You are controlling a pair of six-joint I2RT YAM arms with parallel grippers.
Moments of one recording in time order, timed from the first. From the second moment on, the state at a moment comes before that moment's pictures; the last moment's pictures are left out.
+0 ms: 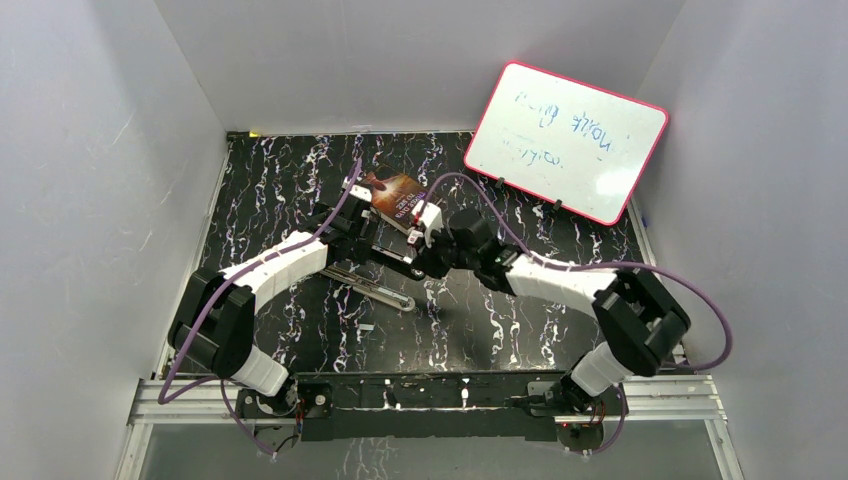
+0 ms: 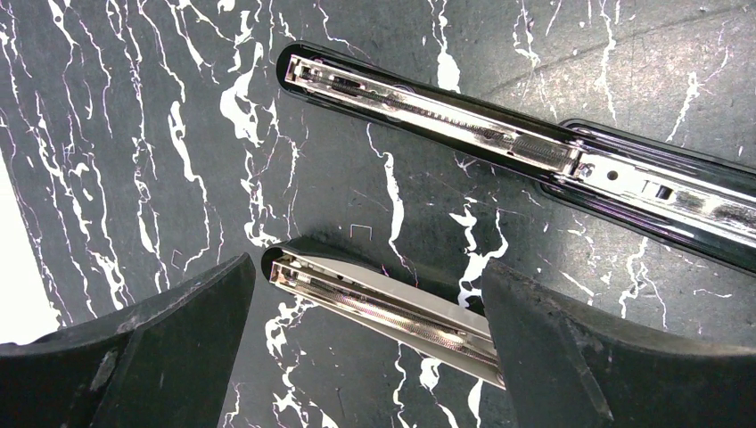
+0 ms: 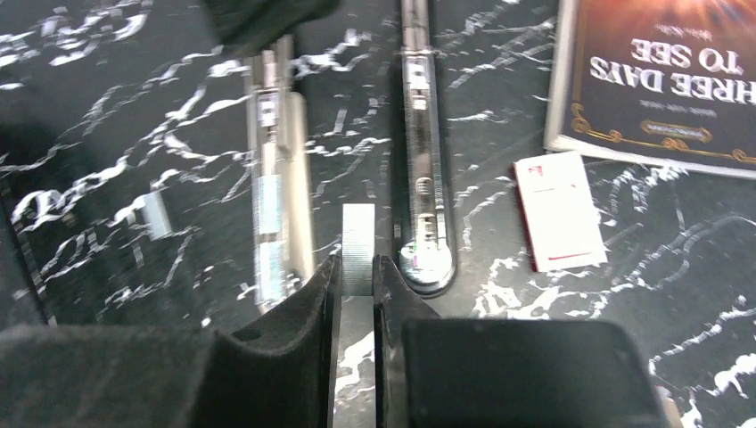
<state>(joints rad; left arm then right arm) -0.52 1.51 0.96 -0.45 -0.51 -0.06 0.82 1.56 0.90 0.12 -0.28 -0.04</state>
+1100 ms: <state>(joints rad) -0.53 1.51 0.96 -0.45 -0.51 -0.06 1.05 1.83 0.68 0.70 -0.37 -0.03</state>
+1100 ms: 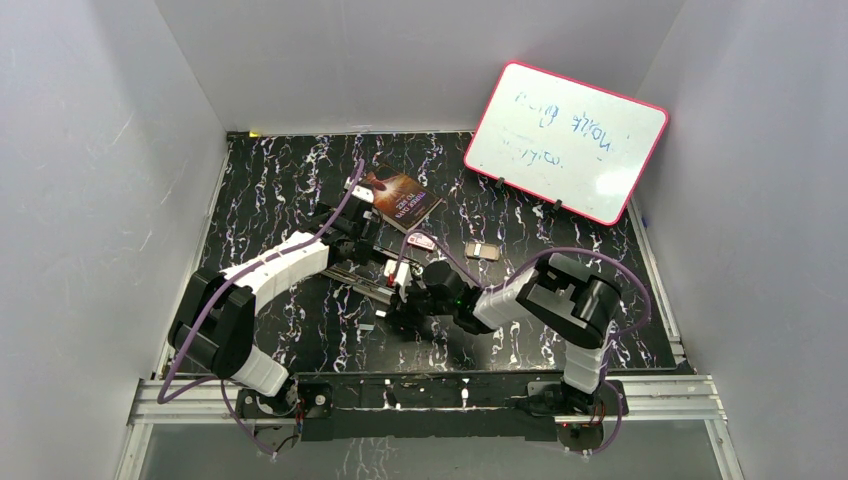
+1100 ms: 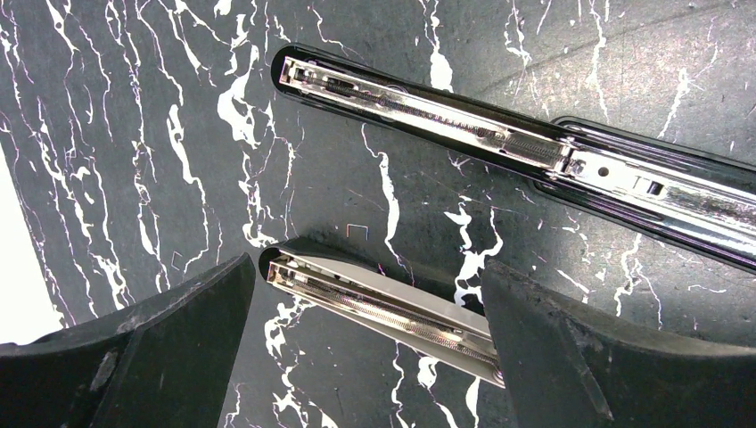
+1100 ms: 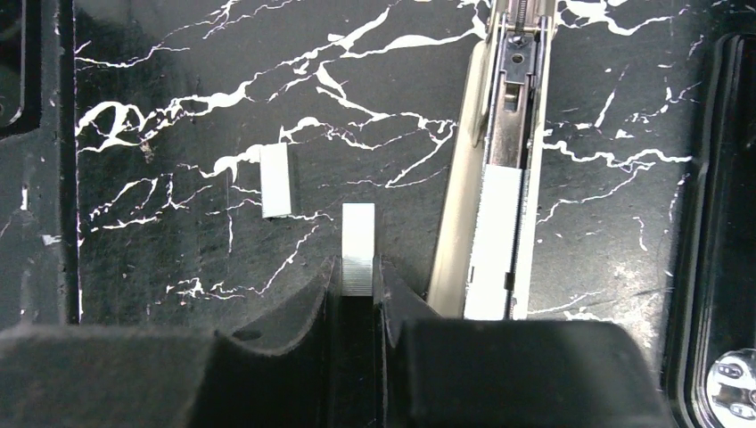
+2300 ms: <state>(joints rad) -0.53 1.51 0.96 -0.44 -0.52 -0.04 1.04 1.86 0.65 0.80 -0.43 -0.11</state>
